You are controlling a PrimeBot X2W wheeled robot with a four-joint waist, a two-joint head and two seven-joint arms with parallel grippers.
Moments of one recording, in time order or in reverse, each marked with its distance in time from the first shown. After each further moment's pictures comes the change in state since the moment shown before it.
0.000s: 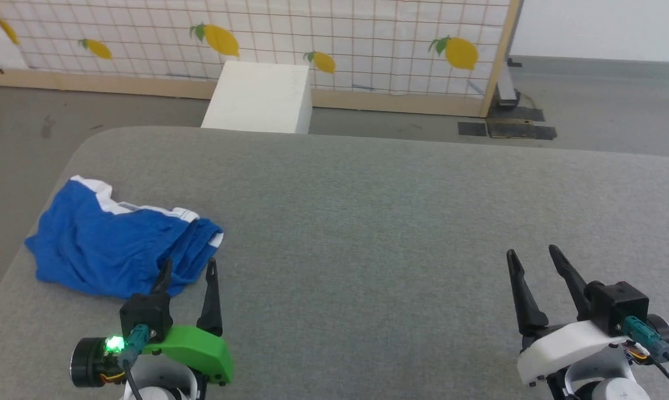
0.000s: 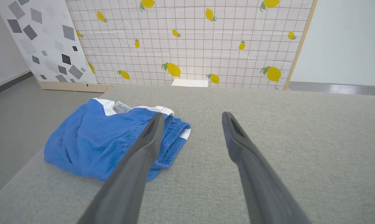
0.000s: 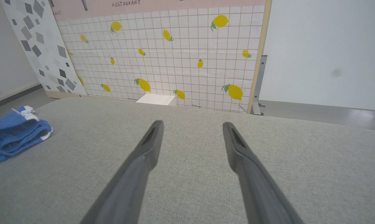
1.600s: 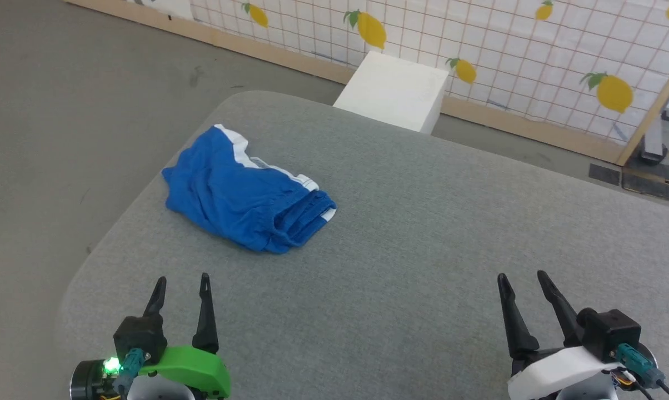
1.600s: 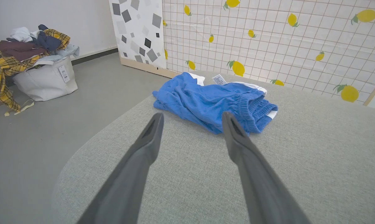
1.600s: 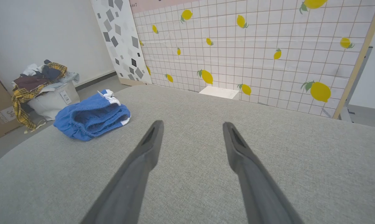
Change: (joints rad) left arm 0.031 0.000 0.003 0.059 -0.043 0.025 -0.103; right arm 0.037 0.000 0.036 0.088 0.079 0.000 -0.103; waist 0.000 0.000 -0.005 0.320
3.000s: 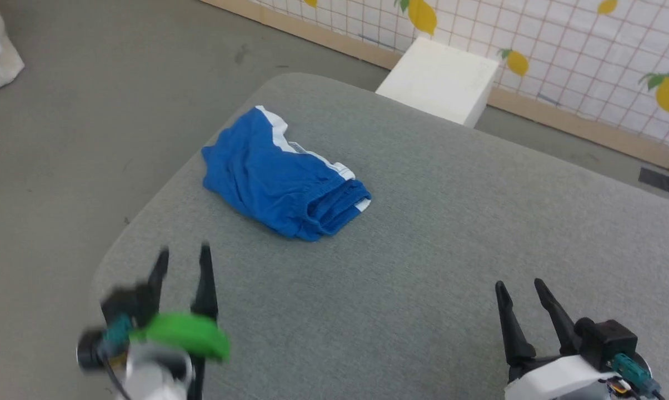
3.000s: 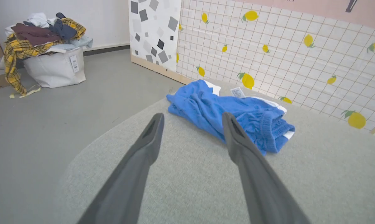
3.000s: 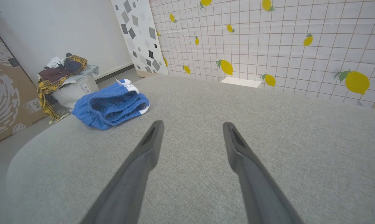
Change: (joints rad) left arm -0.111 0.008 0.001 0.124 -0.117 -0.058 -0.062; right arm 0.004 0.001 0.010 0.062 0.017 0.000 -0.069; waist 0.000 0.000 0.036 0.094
